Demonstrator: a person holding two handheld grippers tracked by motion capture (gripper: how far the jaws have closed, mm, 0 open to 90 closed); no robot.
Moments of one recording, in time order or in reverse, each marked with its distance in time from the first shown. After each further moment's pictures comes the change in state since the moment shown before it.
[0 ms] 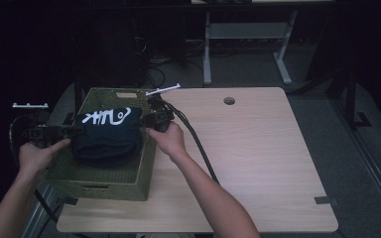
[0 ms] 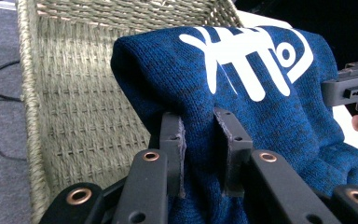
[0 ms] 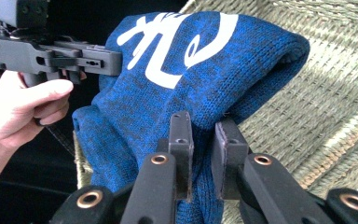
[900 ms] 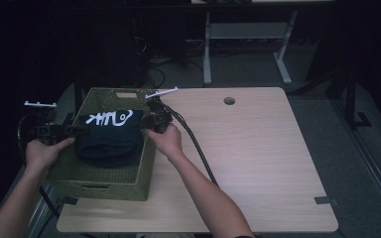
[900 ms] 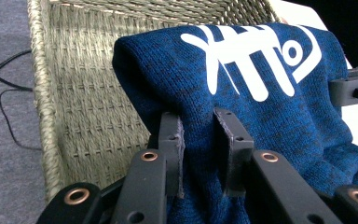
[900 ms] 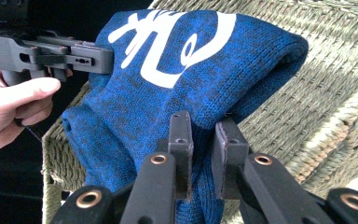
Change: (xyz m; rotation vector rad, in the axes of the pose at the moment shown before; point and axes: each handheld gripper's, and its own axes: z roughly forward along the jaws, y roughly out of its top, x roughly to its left) left arm 0.012 0.007 0.020 0.051 0.042 0.009; right arm -0.016 -0.002 0.018 0.008 -0.051 0.024
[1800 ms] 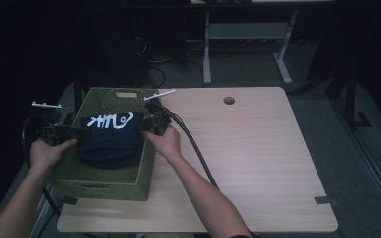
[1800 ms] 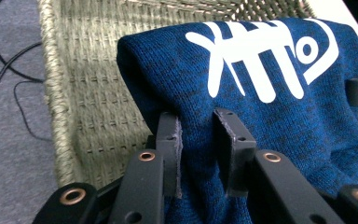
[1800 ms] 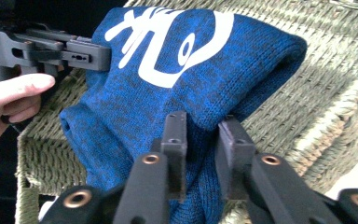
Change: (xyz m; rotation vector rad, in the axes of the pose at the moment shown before) left arm 0.008 -0.001 0.012 0.038 0.063 0.008; right arm -0.002 -0.003 0.010 0.016 -0.056 -0.006
